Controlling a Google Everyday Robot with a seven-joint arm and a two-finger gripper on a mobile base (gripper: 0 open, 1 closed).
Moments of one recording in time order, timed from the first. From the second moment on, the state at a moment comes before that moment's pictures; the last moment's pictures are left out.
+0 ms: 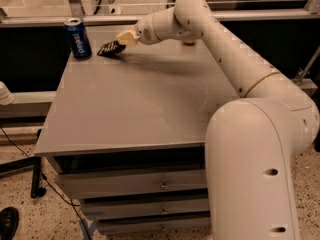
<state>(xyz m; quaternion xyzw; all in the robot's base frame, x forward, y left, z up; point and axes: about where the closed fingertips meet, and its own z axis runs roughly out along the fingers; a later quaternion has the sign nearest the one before) 0.809 0.106 0.883 -0.46 0.69 0.31 0.46</state>
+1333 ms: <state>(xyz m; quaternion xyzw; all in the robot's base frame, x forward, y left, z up) 0.802 0.120 0.879 -0.45 0.69 0.33 0.45</state>
